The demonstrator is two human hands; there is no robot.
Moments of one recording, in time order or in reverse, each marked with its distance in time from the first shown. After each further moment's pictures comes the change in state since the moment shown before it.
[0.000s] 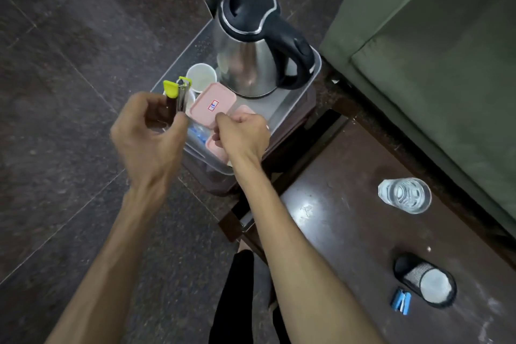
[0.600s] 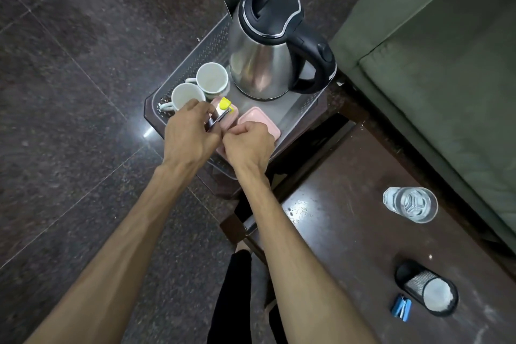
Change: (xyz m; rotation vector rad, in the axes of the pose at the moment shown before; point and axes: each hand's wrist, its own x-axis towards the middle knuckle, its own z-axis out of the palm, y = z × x) left_hand 0.022 -0.051 0.053 0.395 -0.420 0.132; right_hand 0.012 0.019 0.020 -0.275 0.057 -0.052
